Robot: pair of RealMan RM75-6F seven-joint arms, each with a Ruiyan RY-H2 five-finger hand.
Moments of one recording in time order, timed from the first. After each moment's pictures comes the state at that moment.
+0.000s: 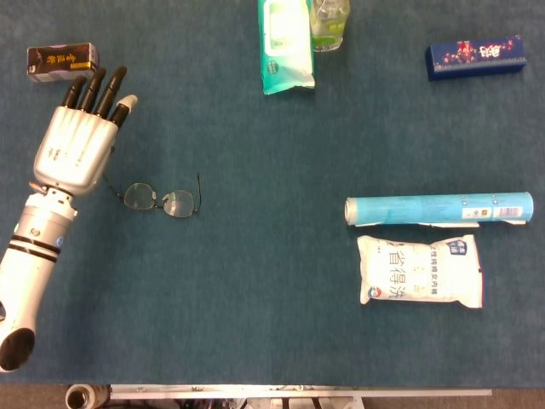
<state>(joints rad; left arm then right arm) -0.52 -1.33 -0.10 -1.57 1.30 1.19 0.55 0.08 -1.01 0.11 -1.67 -1.54 1.56 0.01</state>
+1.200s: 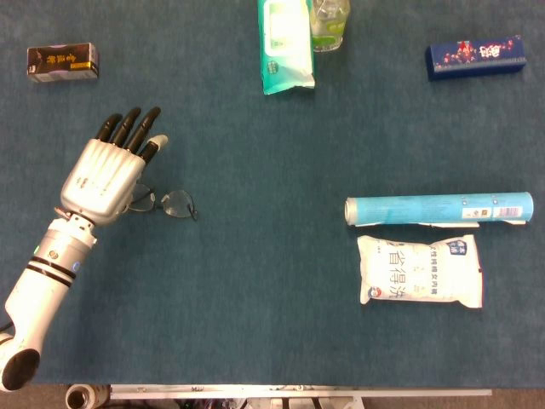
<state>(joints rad) -0.50 -1.35 -0.03 -1.60 1.36 1.14 0.49 0.08 -1.01 0.11 -1.67 -1.53 1.56 0.02</state>
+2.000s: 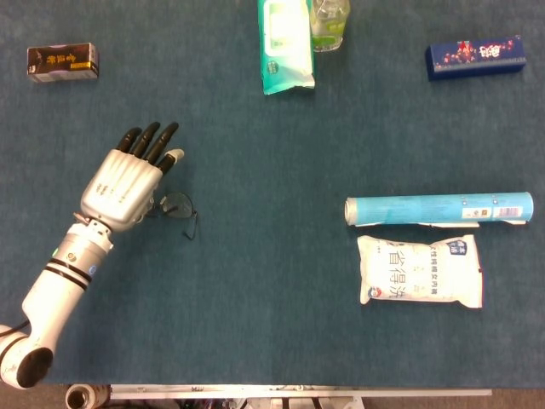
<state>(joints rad) -0.52 -1.42 -0.01 -1.54 1.36 1.09 0.49 0.07 -1.00 0.11 -1.68 -1.54 1.57 0.03</state>
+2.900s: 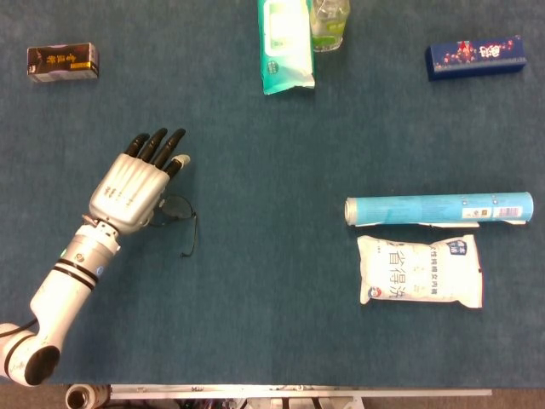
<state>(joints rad) -0.52 -1.46 -0.01 -1.50 1.36 1.07 0.48 0.07 -0.99 0.11 -1.68 -1.54 1.58 0.04</state>
